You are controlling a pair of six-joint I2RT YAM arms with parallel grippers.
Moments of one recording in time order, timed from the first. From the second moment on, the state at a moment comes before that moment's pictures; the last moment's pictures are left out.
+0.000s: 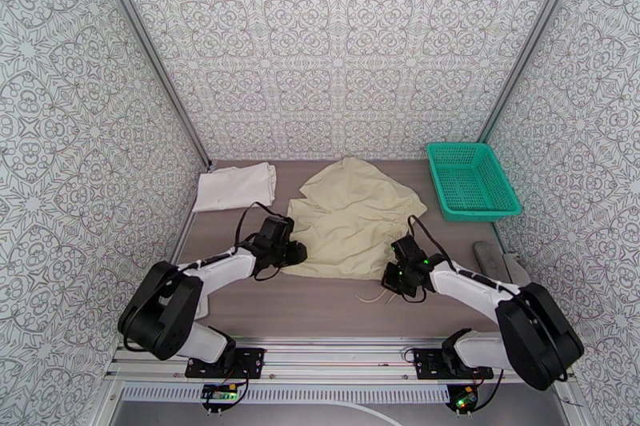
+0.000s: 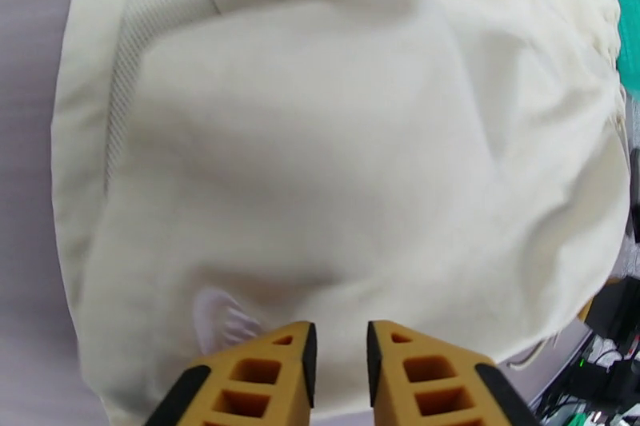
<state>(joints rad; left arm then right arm) -0.41 1.52 0.68 -0.10 0.28 -0.61 0.49 1.31 0.55 -0.44 -0.19 0.89</state>
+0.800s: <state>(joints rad) -0.36 1.56 0.60 0.03 0.34 -0.61 0.14 1.40 0.68 -0.72 0.12 1.07</state>
